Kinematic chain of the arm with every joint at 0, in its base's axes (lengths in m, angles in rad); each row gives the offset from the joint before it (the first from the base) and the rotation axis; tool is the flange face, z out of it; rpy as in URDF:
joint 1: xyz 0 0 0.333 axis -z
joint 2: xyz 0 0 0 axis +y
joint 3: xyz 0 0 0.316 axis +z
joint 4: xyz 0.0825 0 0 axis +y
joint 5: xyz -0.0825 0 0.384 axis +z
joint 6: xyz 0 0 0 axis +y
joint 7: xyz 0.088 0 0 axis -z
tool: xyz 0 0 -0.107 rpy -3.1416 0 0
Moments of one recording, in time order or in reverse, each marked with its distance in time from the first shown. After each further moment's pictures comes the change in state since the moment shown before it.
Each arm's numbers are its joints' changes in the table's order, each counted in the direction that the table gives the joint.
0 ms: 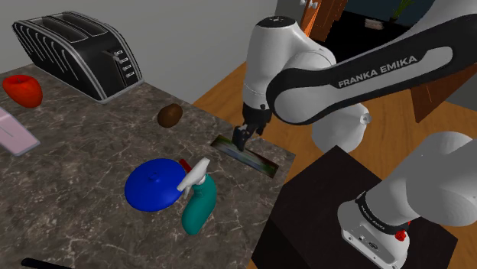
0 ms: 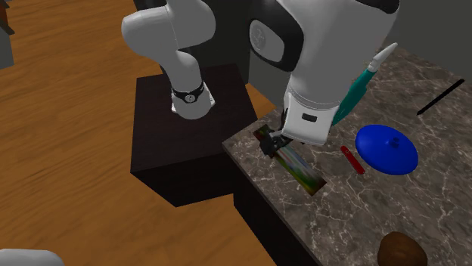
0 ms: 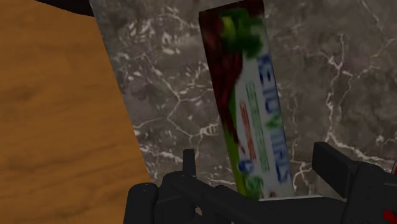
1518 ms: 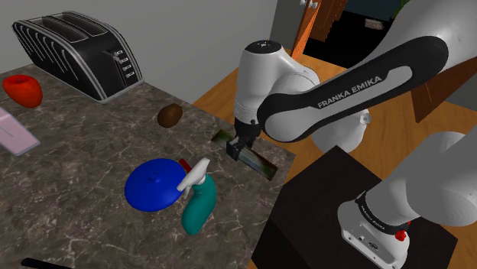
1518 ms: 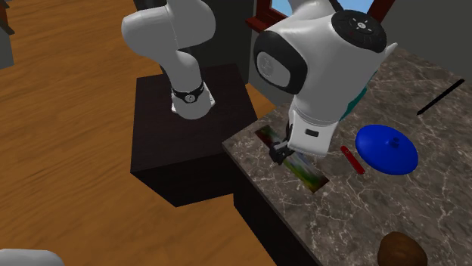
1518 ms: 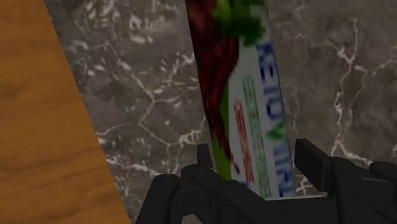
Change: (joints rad) arm -0.001 0.121 0.033 0.007 -0.037 -0.133 0.055
